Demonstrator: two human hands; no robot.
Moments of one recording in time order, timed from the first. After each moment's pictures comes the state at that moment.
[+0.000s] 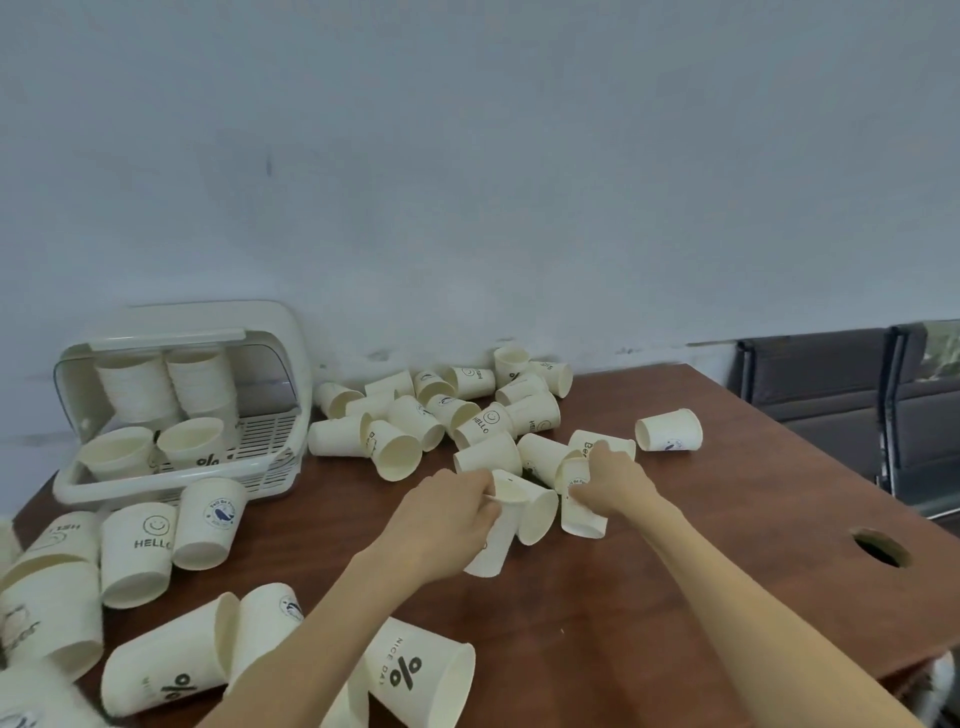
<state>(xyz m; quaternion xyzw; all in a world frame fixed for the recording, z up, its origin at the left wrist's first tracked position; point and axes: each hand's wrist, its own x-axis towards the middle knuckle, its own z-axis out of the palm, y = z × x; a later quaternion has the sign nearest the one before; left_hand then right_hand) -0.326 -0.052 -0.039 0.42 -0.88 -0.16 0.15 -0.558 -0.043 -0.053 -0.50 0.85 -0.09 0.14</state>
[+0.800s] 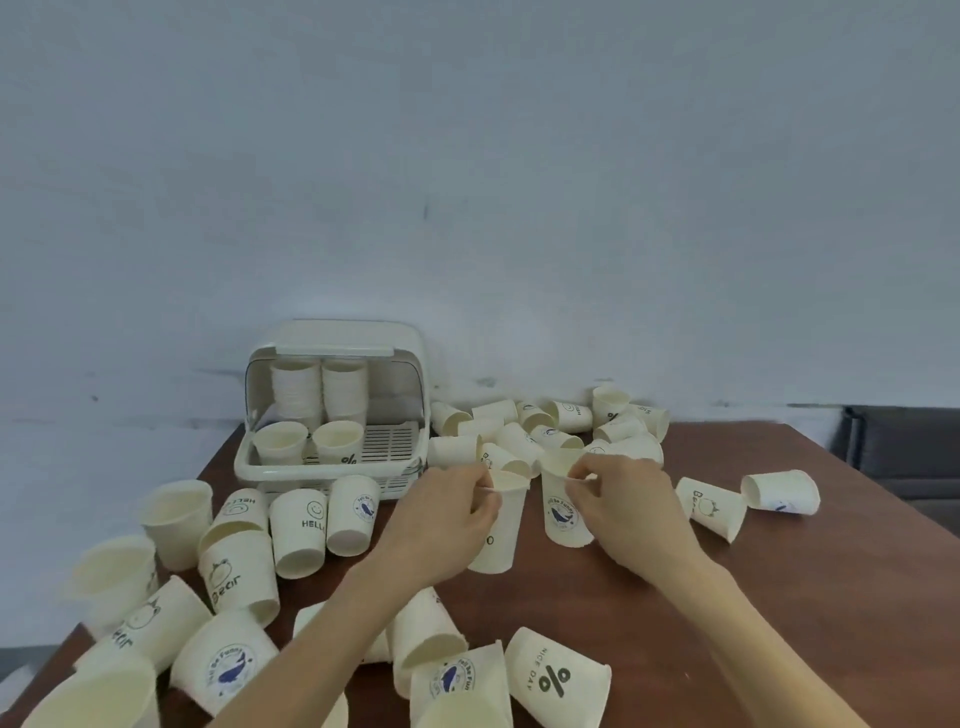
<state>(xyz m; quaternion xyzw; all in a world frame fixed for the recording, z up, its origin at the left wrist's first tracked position) -0.189 -0.050 -0.009 0.48 -0.81 -0.17 0.29 -0.386 -0.009 0.012 -0.64 0.72 -0.27 -0.02</state>
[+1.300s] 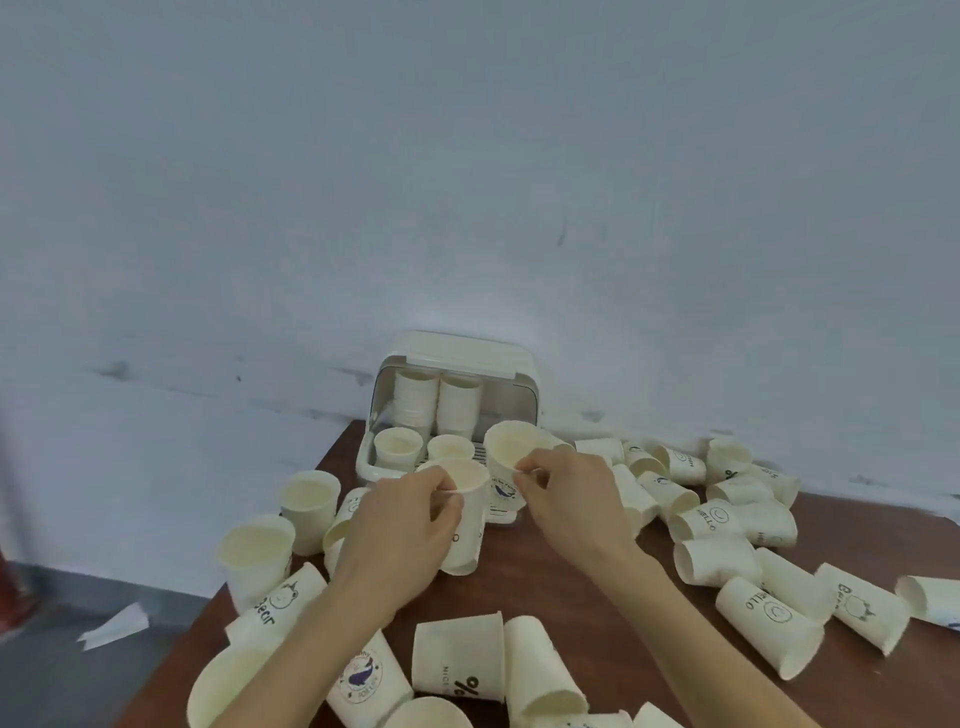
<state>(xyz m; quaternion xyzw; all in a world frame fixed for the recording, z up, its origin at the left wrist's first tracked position) -0.054 -0.047 -0.006 0.61 -0.69 -0.10 0.39 -0.234 -0.085 0.014 -0.74 0.59 -0.31 0.02</state>
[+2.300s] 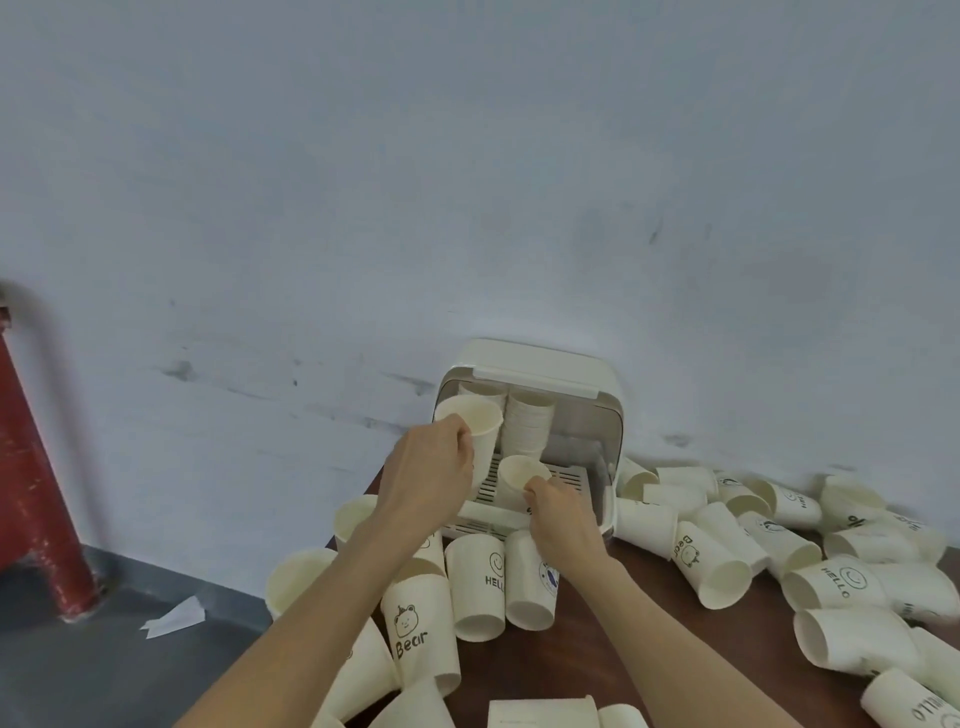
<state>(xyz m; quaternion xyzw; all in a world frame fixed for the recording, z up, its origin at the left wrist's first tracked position) 0.004 -0.164 -0.008 0.66 -0.65 -0.03 0.37 -0.169 -0.233 -0.089 -0.79 0.59 -0.19 -0.01</state>
